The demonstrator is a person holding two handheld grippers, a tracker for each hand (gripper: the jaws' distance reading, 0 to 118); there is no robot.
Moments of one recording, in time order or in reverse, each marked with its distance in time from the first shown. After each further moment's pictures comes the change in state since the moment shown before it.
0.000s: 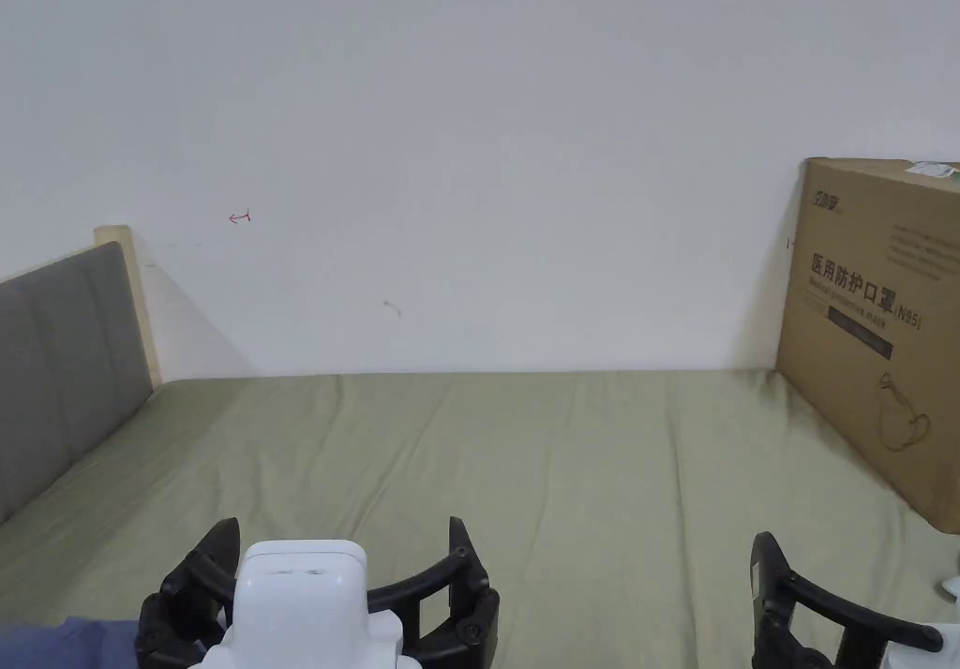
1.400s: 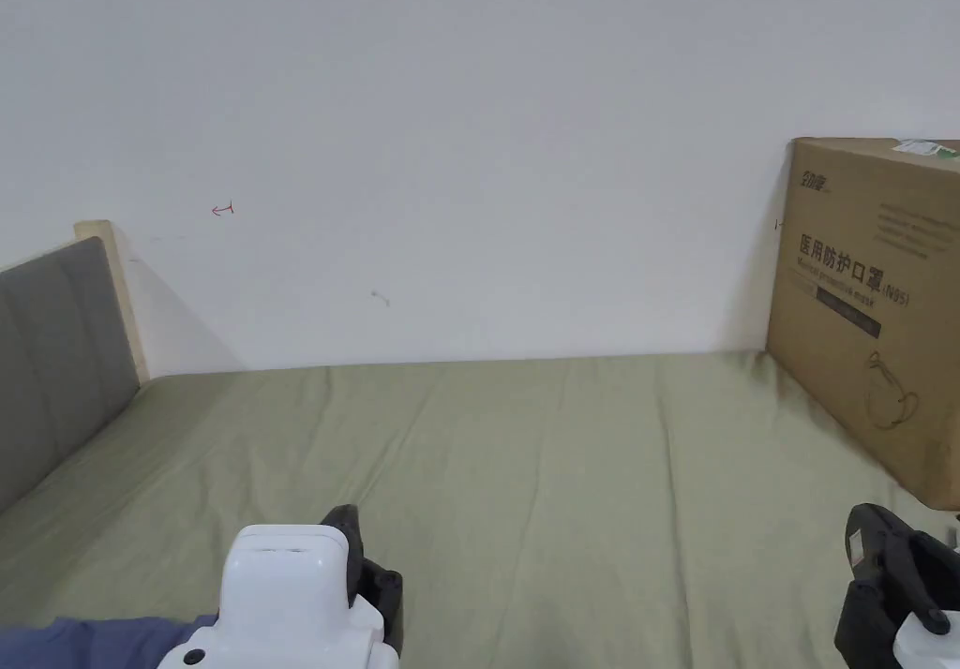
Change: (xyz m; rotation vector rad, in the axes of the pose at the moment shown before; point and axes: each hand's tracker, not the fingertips) left arm -0.003 -0.003 -0.017 -0.153 -0.094 0.016; right arm 0.010 -0.003 -0.006 -0.106 -0.024 -0.061
